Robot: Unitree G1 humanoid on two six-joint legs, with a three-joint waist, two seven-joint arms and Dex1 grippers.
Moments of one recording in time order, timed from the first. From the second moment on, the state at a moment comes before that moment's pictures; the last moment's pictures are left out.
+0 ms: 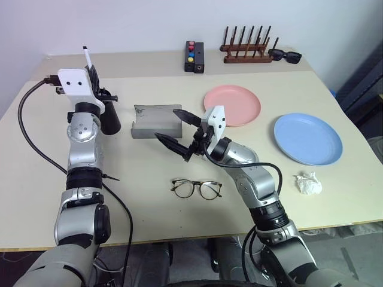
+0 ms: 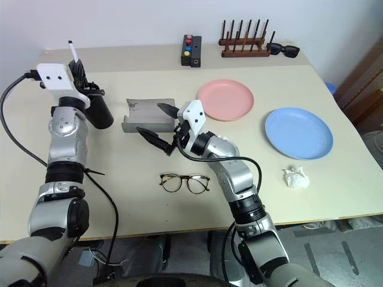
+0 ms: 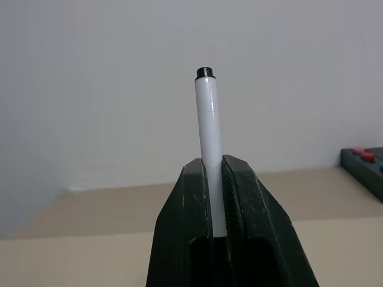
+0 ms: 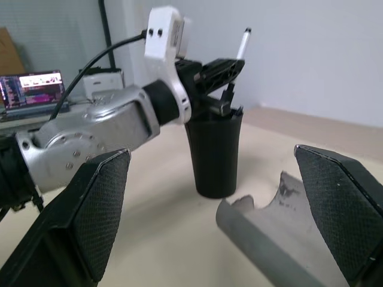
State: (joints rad) left arm -0.76 0.39 0.27 0.58 -0.09 -0.23 -0.06; right arm -0.52 -0.06 0.20 -0.02 0.34 0.21 0.70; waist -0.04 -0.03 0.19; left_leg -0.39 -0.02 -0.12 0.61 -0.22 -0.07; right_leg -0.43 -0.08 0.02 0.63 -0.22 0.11
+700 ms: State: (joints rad) left arm -0.73 0.37 0.27 0.54 -0.11 -0.18 -0.04; right arm -0.52 -0.06 0.19 -0.01 0.34 0.20 0.70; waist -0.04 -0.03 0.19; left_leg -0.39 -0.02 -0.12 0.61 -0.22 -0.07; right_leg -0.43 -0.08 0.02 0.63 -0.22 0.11
